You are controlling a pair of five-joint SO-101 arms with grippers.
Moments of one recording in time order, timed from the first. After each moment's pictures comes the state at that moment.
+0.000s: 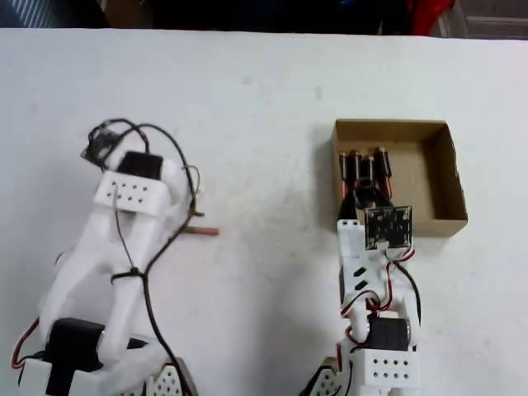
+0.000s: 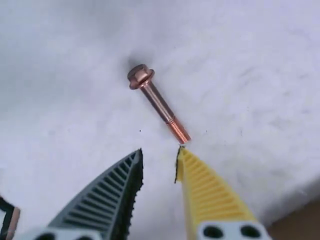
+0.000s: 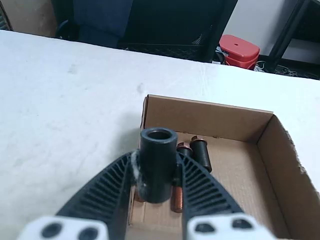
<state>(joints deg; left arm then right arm) 5.0 -13.5 30.1 74.9 67.9 -0.4 -96.7 96.8 25.4 10.6</state>
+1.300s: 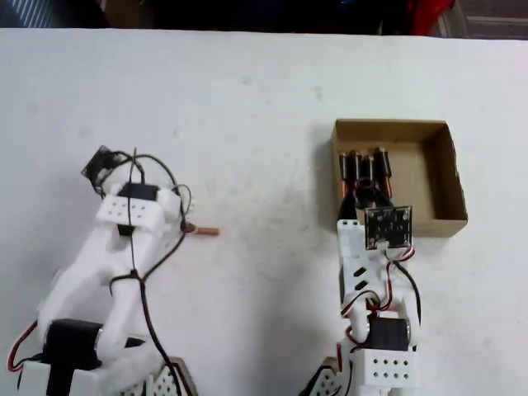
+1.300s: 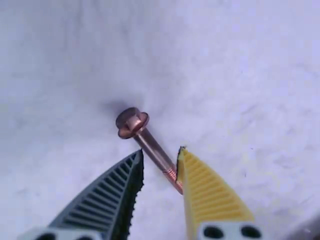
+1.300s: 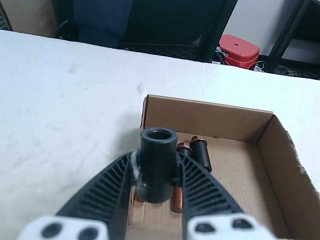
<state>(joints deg) 1.2 -13.5 45.6 52.8 66.1 -0.4 -96.7 96.8 25.4 10.6</state>
